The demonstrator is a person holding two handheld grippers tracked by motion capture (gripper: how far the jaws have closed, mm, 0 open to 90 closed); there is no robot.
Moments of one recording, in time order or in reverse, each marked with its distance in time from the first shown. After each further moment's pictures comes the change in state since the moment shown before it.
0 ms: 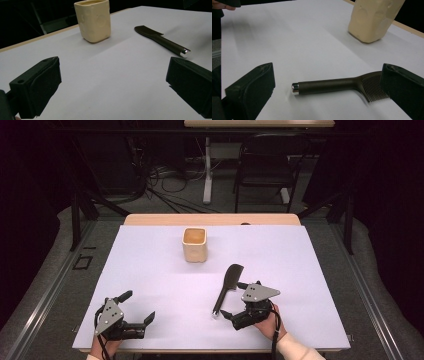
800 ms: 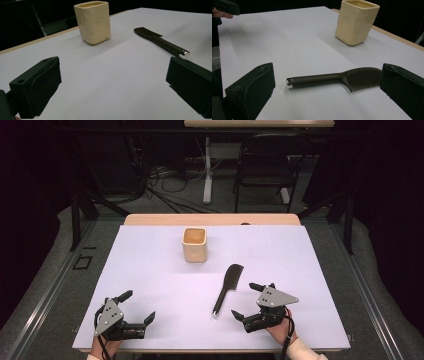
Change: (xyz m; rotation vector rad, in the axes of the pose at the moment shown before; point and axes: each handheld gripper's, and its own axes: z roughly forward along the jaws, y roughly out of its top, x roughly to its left) left arm -0.001 0.001 0.000 -0.014 0.000 -0.001; right arm -0.002 -0.009 -0.034 -0.075 -0.070 0.007
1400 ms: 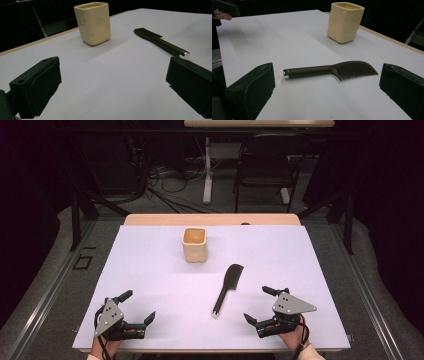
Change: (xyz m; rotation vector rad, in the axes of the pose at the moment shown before) left arm -0.001 0.001 0.000 -0.005 0.002 0.005; right arm -0.005 -0.012 -0.033 -0.037 -0.042 0.010
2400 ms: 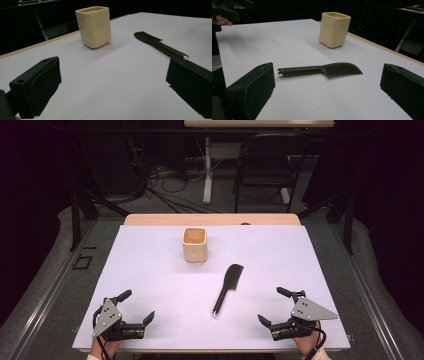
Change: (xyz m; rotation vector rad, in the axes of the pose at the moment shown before) left arm 0.000 0.000 -0.003 -0.026 0.000 0.002; right arm -0.012 -0.011 -0.035 -0.079 -0.035 -0.005
